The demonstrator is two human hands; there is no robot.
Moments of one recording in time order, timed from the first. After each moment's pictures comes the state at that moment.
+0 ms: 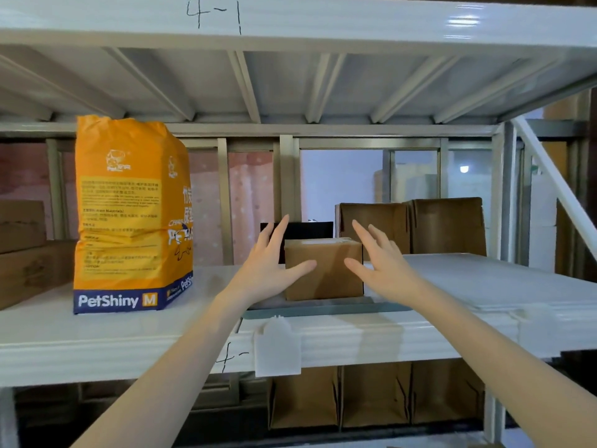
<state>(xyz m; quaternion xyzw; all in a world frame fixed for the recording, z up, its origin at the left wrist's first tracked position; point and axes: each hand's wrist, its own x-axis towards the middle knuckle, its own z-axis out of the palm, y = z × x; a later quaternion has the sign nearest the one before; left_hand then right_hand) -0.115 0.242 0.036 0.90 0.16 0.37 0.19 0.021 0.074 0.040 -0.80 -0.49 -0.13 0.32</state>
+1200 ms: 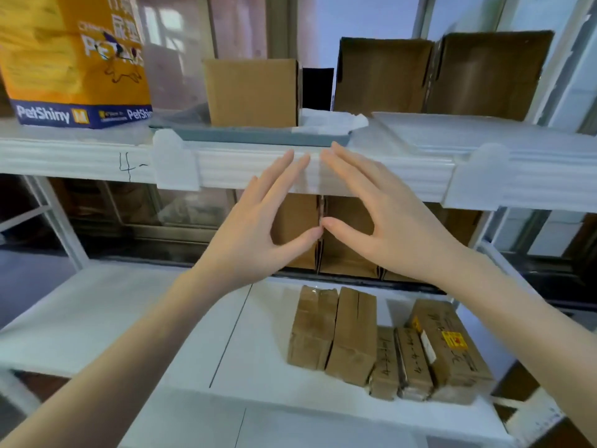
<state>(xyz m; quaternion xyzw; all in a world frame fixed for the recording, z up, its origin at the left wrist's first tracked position) -0.090 0.049 -0.106 0.90 0.15 0.39 0.12 0.071 -0.069 -0.076 -0.64 -0.70 -0.18 0.25</state>
